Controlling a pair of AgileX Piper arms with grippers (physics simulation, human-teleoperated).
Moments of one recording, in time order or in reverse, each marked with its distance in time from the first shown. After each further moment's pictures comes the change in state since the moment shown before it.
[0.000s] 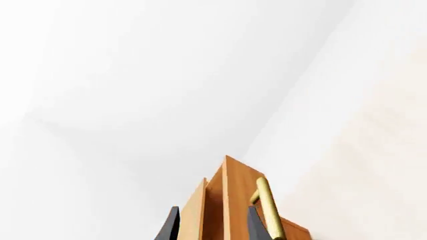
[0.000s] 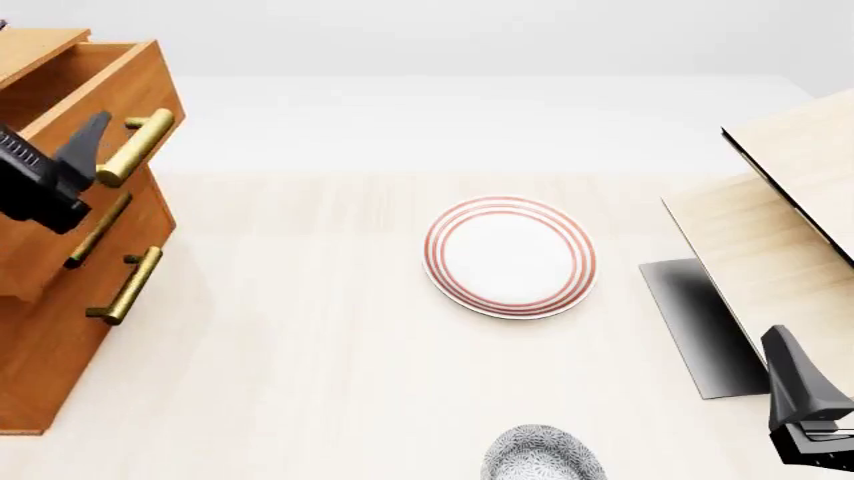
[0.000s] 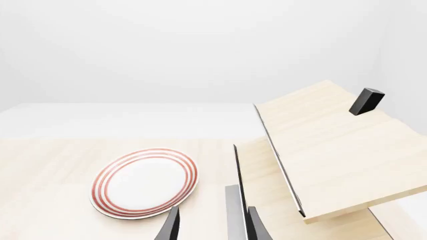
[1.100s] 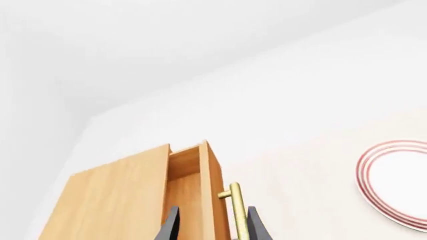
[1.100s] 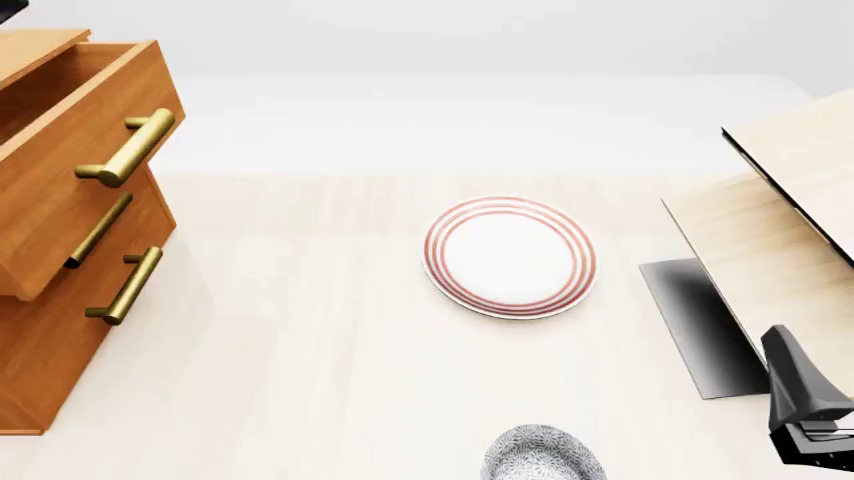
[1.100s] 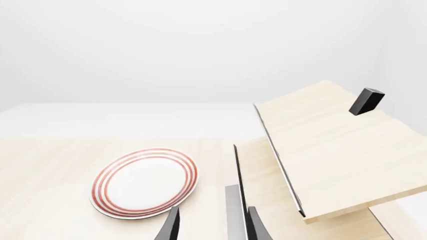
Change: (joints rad) left arm 0.075 0.124 -0.556 0.675 -0.711; right arm 0.000 0.000 0.000 0.000 0.000
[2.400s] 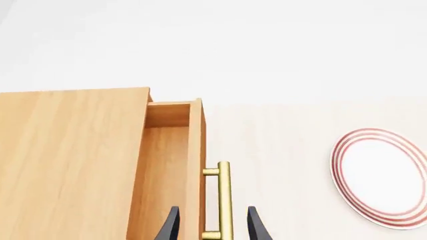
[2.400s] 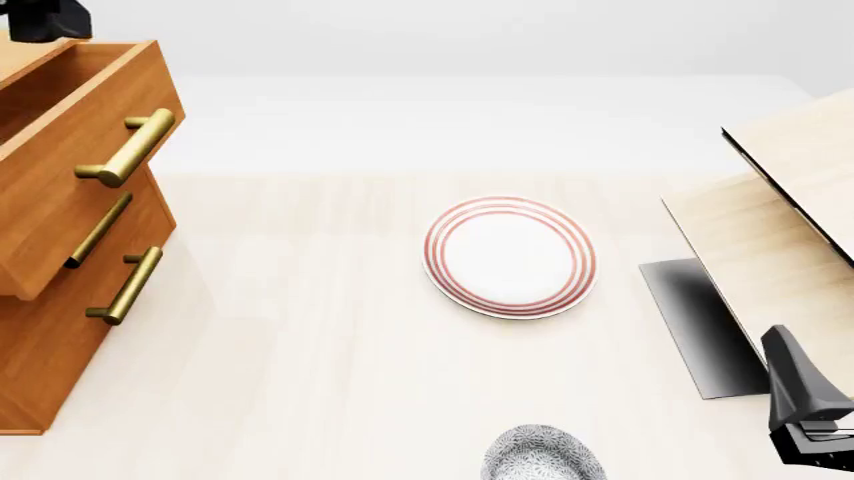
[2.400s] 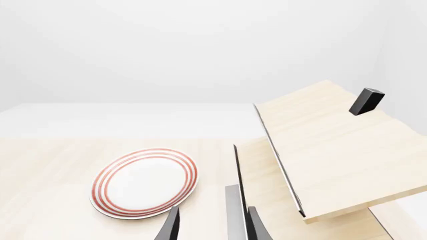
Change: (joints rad) left arm 0.054 0.337 -0.319 0.369 -0.286; right arm 0.000 0.000 0.000 0.000 0.000
